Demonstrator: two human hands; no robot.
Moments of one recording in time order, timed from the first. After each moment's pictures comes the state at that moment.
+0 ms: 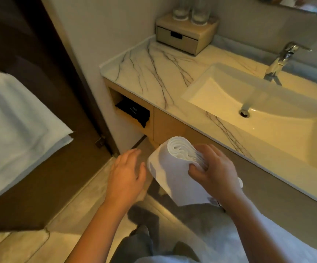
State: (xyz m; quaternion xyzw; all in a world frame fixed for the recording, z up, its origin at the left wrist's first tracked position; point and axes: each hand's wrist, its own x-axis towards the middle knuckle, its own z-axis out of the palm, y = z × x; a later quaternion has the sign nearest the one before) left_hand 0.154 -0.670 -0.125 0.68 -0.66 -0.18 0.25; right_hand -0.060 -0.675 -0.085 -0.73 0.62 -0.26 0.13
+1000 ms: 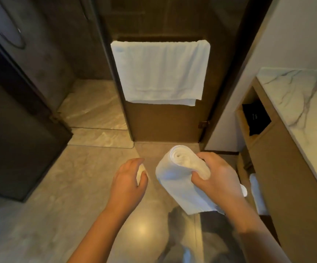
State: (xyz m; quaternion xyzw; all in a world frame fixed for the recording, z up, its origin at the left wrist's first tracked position) left_hand 0.114 -0.363 -0.095 0.91 -0.28 -0.05 0.31; right_hand -0.002 -0.550 -0.076 -0.91 0.25 -0.12 0.30
